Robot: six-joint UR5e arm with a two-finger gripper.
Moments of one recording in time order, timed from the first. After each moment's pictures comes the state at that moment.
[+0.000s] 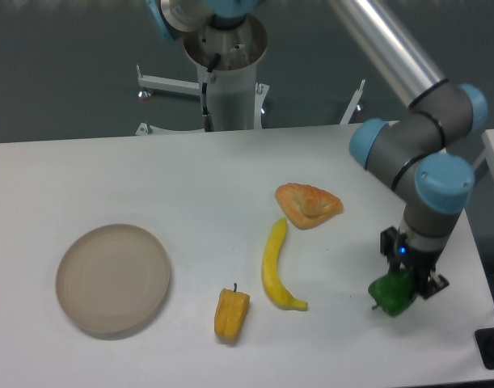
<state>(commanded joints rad) 2.51 -2.24 -1.19 -1.15 1.50 1.73</state>
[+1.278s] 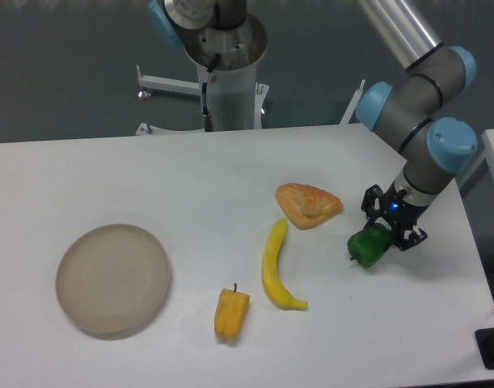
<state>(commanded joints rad) 2.56 -2.19 -1.36 -1.18 1.39 1.65</state>
